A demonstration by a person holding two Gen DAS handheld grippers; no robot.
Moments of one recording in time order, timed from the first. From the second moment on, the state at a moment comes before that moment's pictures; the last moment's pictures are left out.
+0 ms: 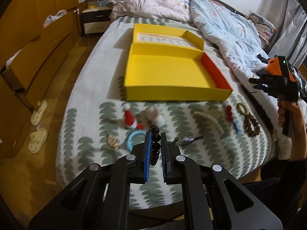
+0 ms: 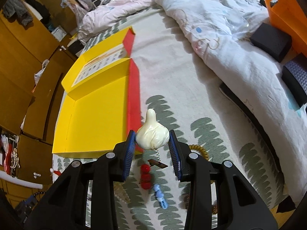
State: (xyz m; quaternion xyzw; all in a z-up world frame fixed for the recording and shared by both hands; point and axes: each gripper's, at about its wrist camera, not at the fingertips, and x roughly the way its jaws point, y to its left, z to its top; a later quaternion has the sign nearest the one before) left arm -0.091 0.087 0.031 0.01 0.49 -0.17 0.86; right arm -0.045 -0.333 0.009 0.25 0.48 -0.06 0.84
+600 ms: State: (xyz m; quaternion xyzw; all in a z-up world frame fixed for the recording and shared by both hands) left arm -0.042 0.135 0.014 0.02 0.50 -0.12 0.86; right arm -0.004 -0.349 -0.019 0.25 0.50 -0.08 0.83
